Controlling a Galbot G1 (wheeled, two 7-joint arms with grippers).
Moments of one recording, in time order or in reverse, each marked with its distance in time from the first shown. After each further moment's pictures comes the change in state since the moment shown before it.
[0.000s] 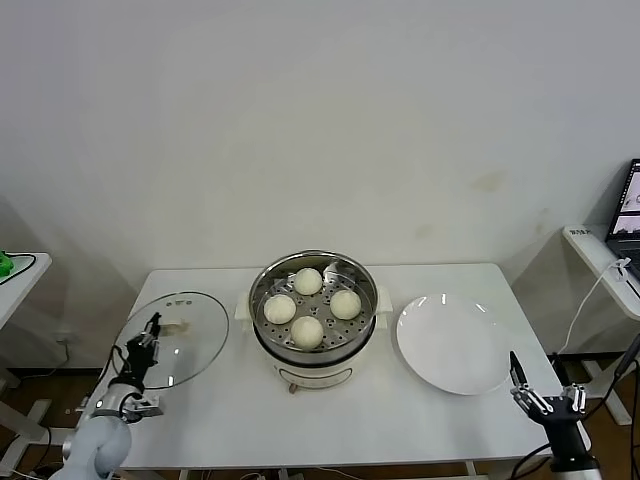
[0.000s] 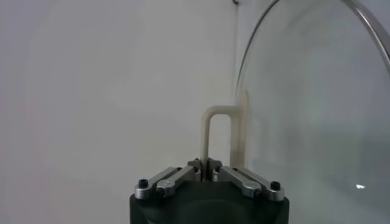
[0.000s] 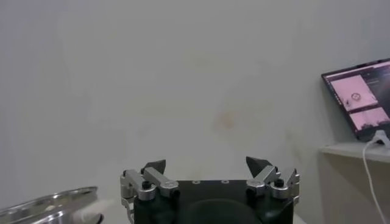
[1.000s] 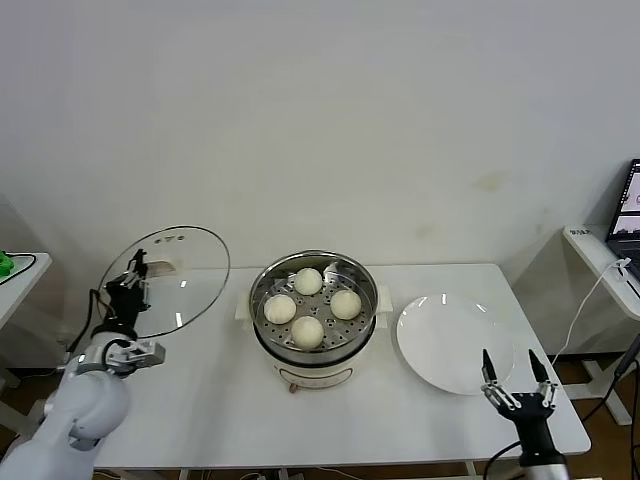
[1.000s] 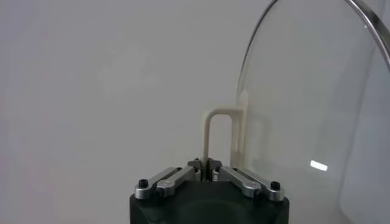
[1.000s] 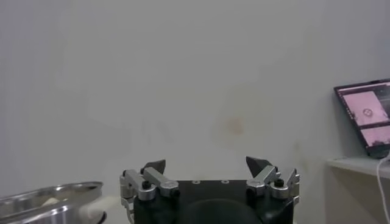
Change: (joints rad) left arm -0.017 0.191 0.097 -0.480 -0.260 0.412 0.164; right arm 0.038 0.097 -0.092 0.012 -0.242 0.033 0.104
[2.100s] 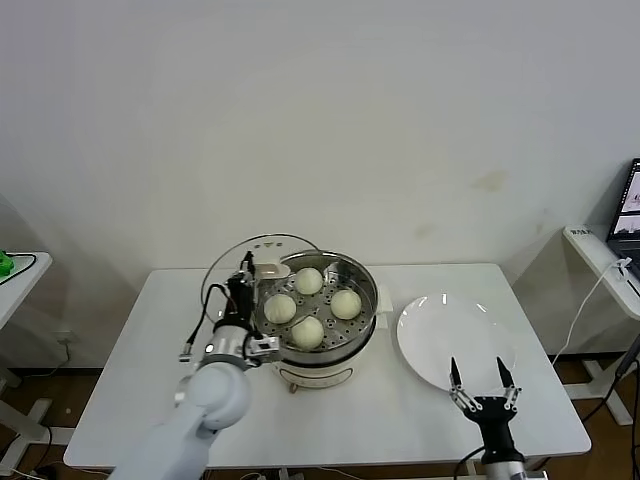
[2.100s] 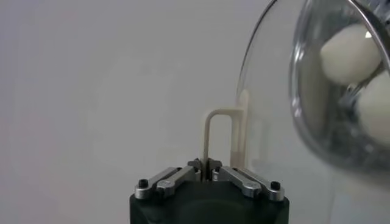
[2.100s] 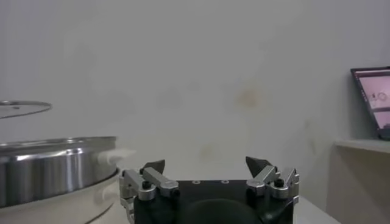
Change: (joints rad) left arm -0.245 -0.273 0.431 -0.010 0.343 0.252 0.204; right arm 0.059 0.103 -0.045 -0.085 -0.274 0.007 0.080
